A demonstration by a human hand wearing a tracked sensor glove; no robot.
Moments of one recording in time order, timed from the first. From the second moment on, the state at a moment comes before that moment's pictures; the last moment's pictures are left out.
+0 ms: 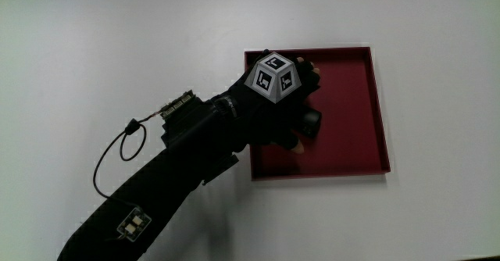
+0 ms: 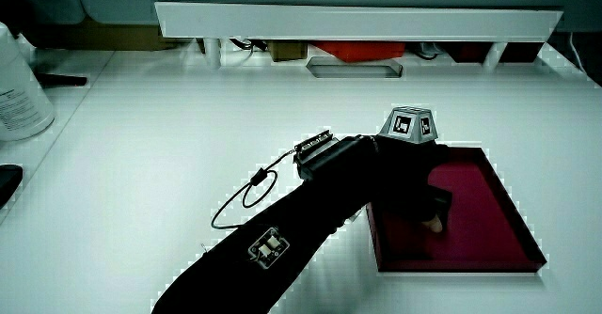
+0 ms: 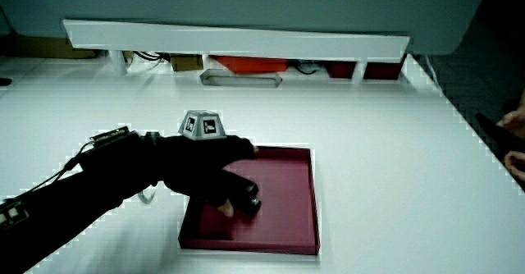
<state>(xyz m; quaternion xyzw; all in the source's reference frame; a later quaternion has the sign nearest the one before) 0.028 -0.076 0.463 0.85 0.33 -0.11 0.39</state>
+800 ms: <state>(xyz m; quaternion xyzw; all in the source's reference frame) 0.035 -0.073 0.461 0.86 0.35 -0.11 0.36</state>
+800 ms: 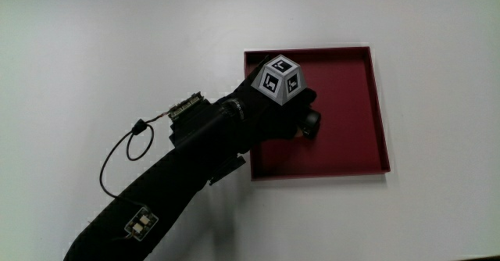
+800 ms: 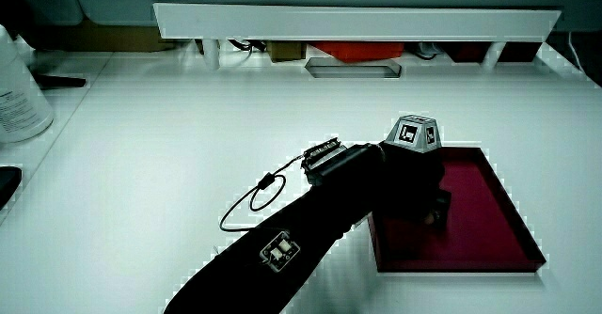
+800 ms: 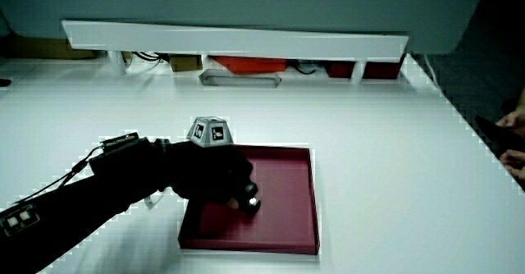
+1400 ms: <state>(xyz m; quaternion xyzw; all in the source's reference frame) 0.022 -0.073 0.408 0.86 0.38 -0.14 0.29</state>
